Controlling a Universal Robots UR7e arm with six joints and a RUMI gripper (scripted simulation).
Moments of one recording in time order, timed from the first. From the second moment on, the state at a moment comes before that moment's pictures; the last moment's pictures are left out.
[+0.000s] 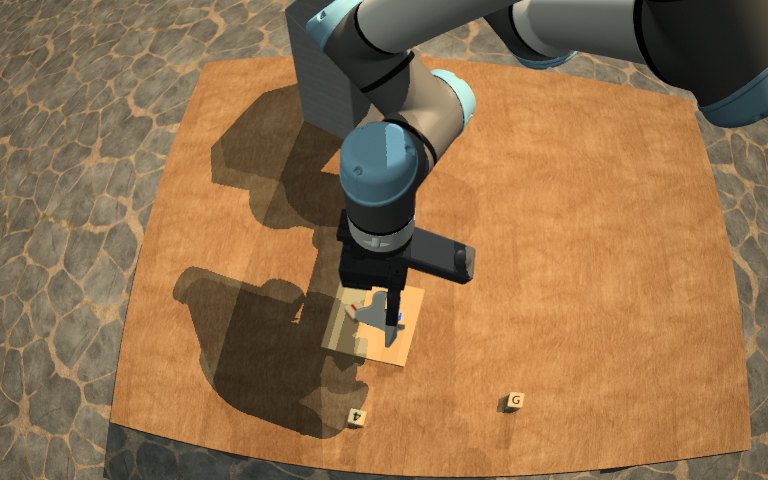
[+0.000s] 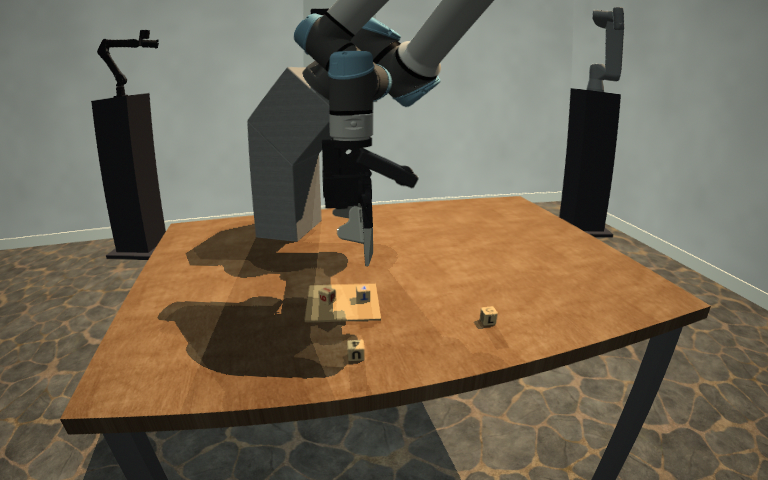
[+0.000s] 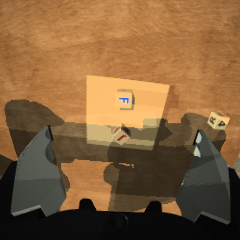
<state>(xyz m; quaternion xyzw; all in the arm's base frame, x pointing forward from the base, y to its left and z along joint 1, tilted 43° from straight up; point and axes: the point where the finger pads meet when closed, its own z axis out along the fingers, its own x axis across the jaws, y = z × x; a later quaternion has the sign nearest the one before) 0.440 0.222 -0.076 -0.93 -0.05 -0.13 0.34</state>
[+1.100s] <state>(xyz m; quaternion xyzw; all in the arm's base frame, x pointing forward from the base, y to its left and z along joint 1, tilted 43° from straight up) 0.439 0.219 -0.080 -0.92 -0.16 -0.17 0.32</state>
